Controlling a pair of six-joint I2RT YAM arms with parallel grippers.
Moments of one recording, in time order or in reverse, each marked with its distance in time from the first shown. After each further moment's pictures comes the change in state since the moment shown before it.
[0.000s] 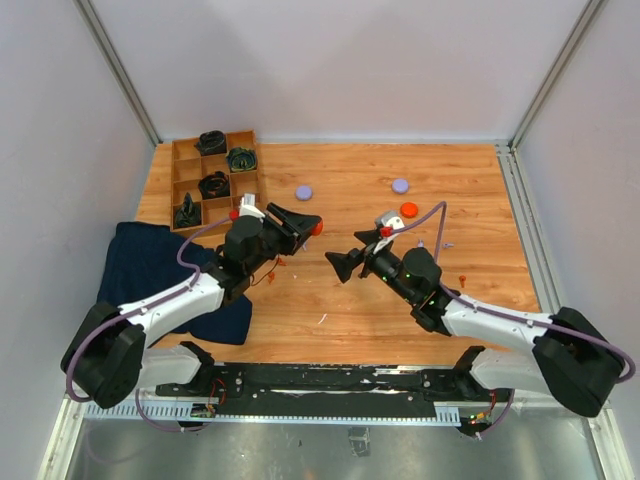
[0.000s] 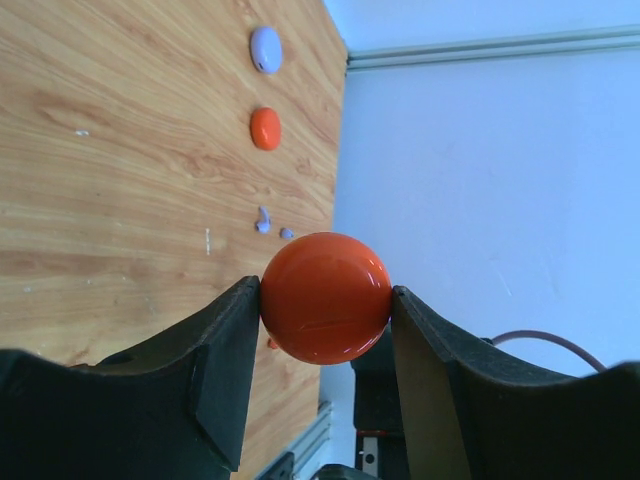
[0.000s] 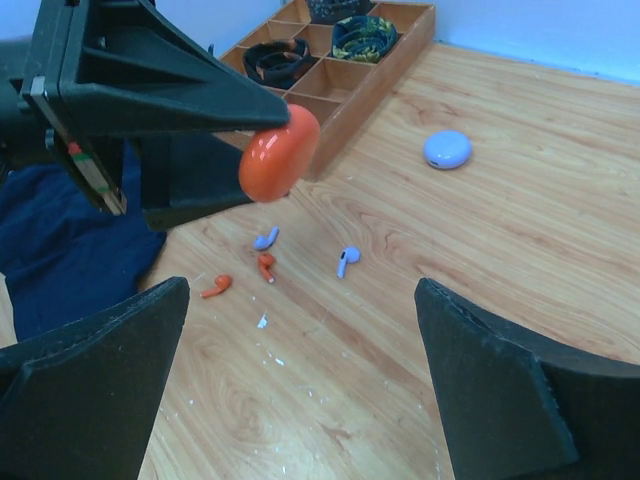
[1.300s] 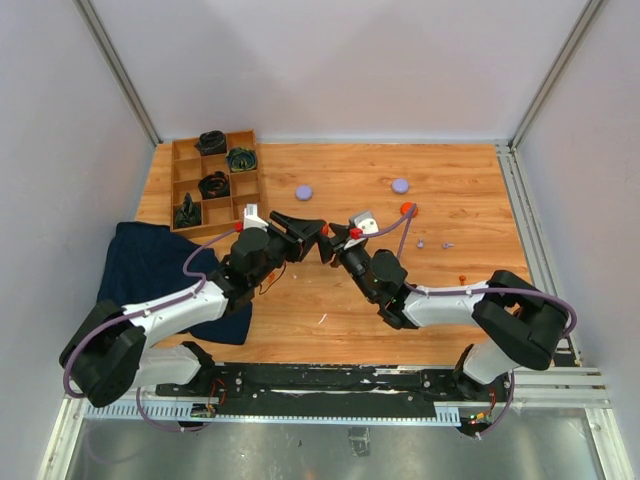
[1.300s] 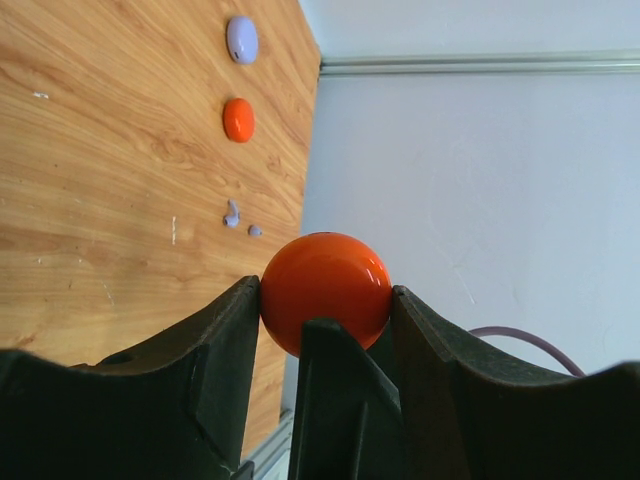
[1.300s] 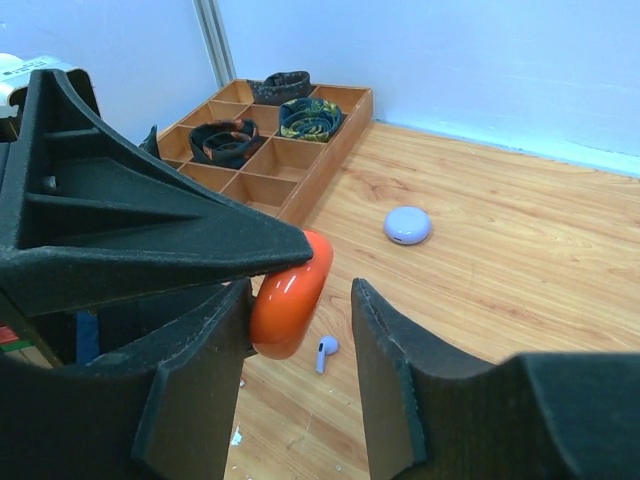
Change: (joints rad) left arm -0.105 -0.001 -0.063 0.110 -0.127 -0.124; right arm 0.169 0.370 0.142 0.382 0.357 -0.135
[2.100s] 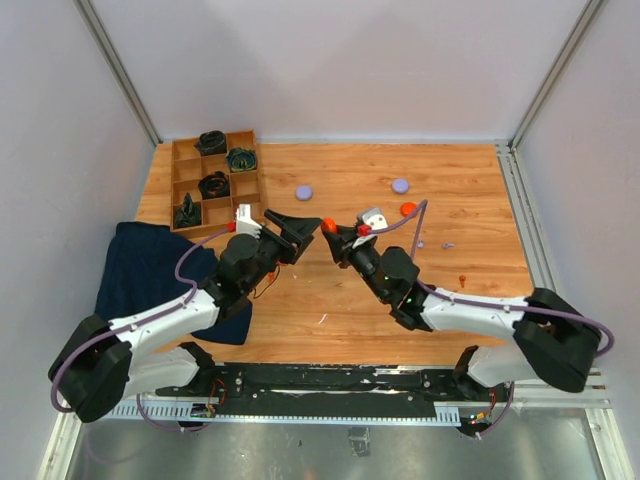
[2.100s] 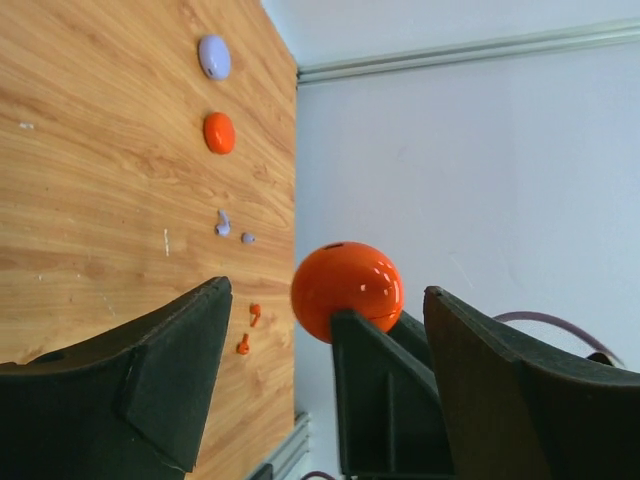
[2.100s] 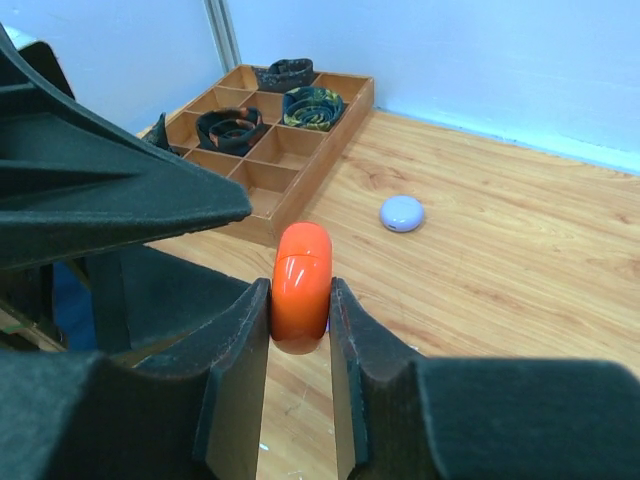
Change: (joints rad) left arm -0.005 -0.089 -0.053 0.031 -0.012 0.060; right arm 0.009 -0.142 0.002 -0.189 0.010 0.009
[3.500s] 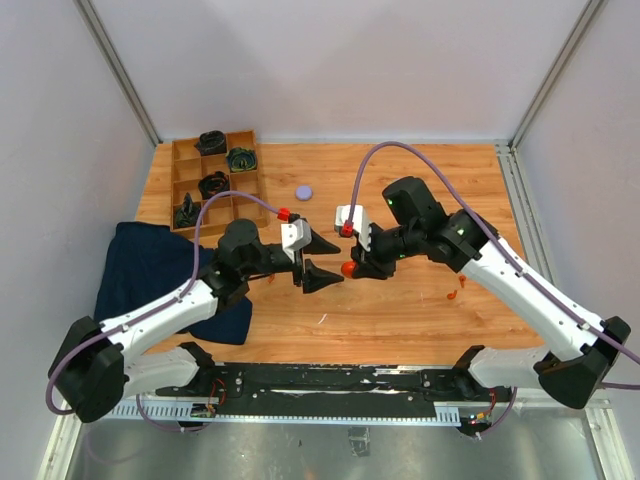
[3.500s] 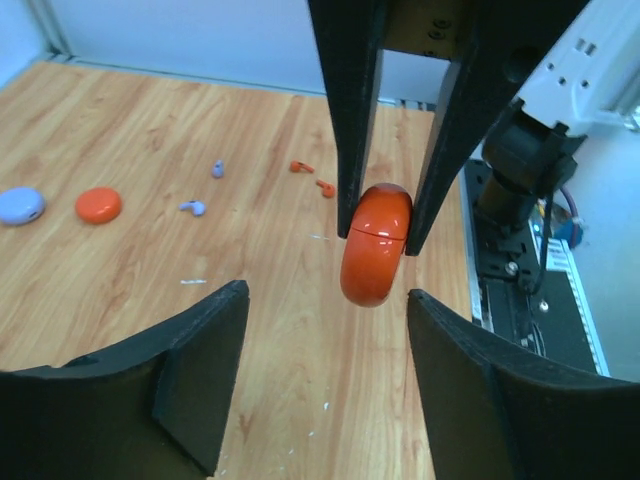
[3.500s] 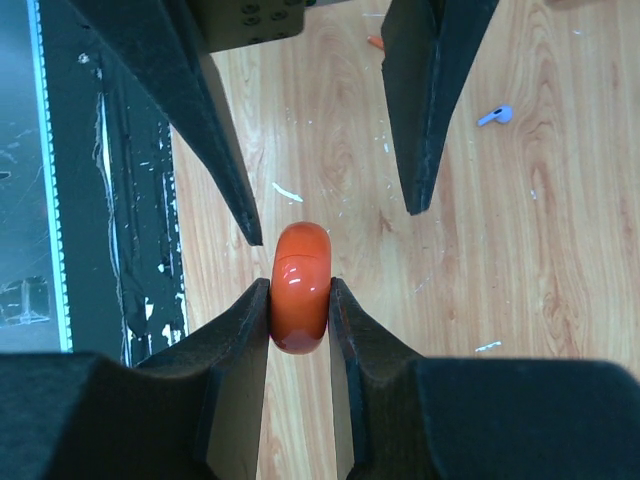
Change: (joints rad) left arm -0.001 -0.030 0.142 -0.090 0.876 1.374; right arm -0.219 -0.136 0.777 -1.830 -0.906 -0.571
